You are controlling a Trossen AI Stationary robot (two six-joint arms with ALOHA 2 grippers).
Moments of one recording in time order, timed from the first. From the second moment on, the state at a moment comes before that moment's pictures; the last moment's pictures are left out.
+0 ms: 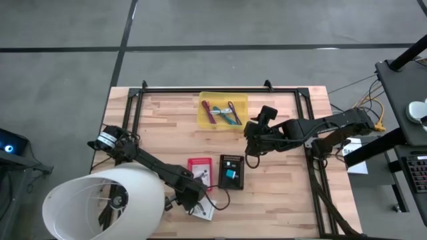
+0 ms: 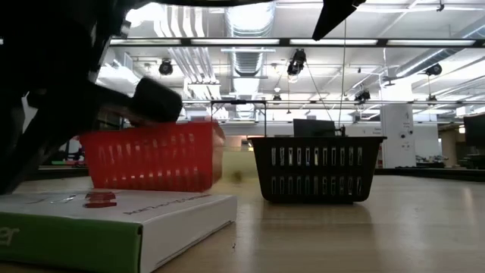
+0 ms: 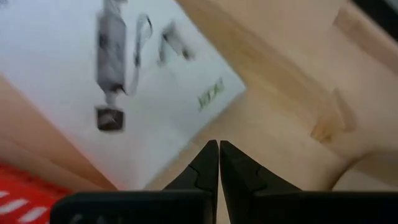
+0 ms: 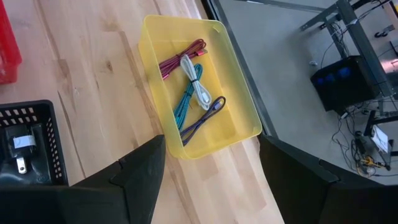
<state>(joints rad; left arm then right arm) -0.46 1.86 1.18 -0.62 0.35 0.48 0.23 1.49 1.45 -1.12 0.76 0.33</state>
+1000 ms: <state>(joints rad) -0.46 1.87 1.16 -0.40 0.35 0.51 0.23 1.49 1.45 -1.12 0.76 0.30</state>
